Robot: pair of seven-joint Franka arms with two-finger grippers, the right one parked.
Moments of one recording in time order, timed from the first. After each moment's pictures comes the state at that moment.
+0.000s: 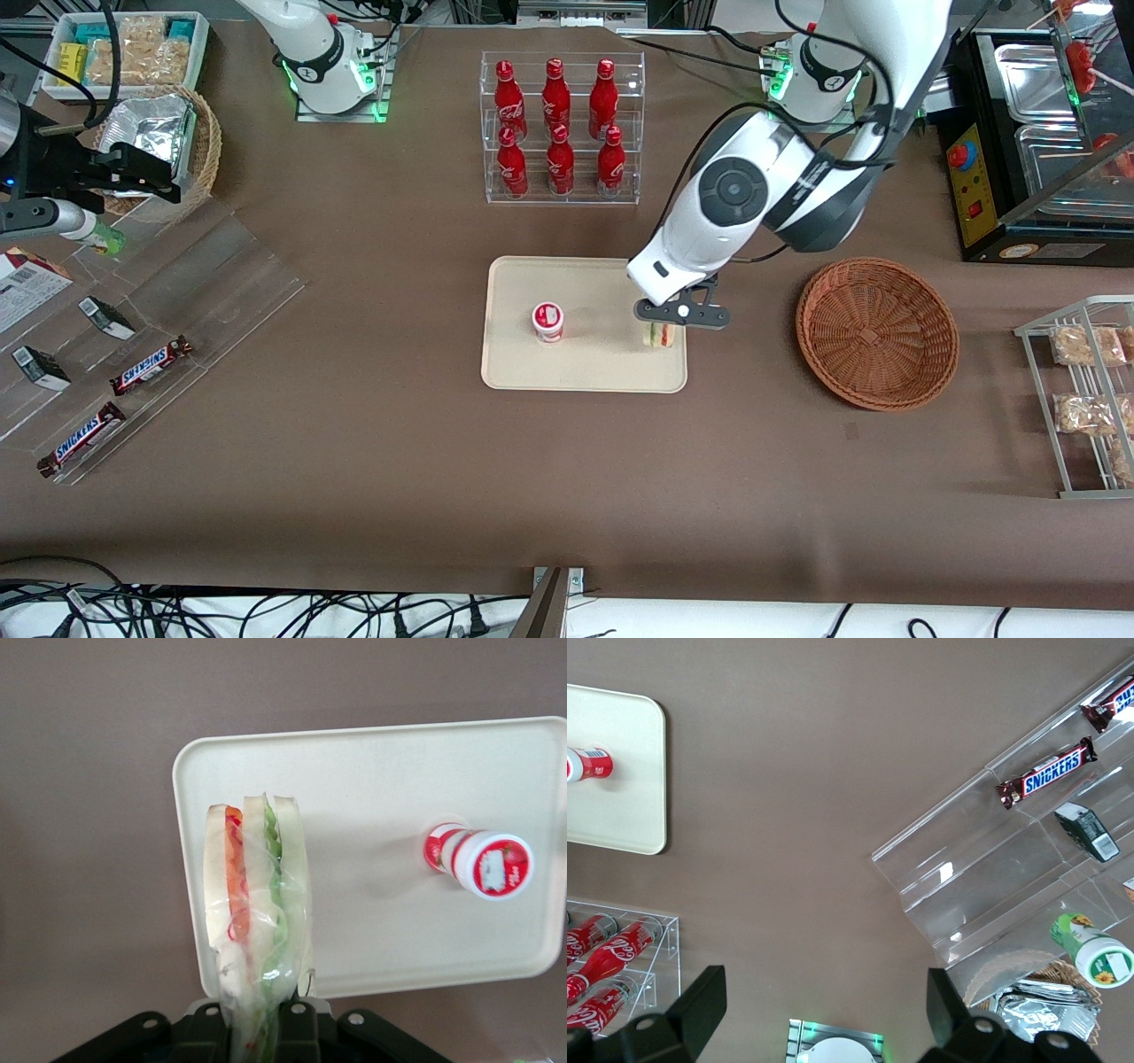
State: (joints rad) arm -0.19 0.50 -0.45 -1.65 0.12 2.05 -0.61
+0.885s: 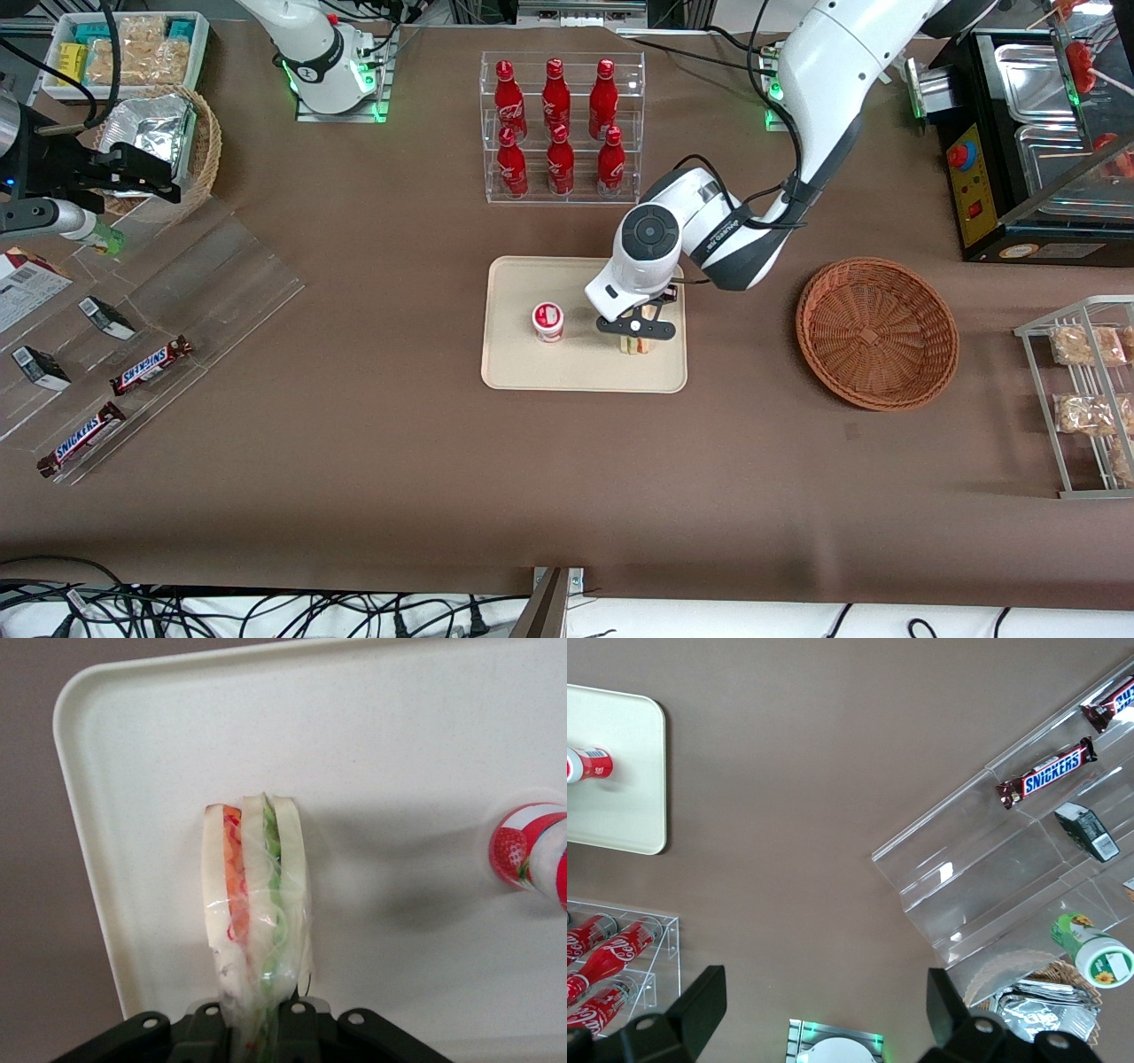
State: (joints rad) arm -0.27 0.70 -0.45 -1.65 0.28 2.16 -0.72
